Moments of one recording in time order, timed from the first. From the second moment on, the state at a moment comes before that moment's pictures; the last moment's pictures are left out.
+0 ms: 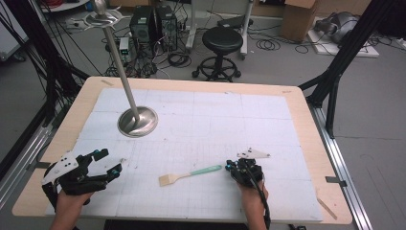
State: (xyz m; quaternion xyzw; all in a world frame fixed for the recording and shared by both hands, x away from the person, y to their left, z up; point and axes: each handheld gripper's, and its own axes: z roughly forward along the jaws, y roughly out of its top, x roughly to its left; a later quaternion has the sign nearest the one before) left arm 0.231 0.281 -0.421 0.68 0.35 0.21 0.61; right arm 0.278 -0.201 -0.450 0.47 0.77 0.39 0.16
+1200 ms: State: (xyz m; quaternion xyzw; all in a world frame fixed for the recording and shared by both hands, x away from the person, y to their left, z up) left arm 0.230 0.283 -0.420 0.68 0.35 0.21 0.61; right arm 0.283 -0.113 -0.447 0.40 0.80 0.43 0.08
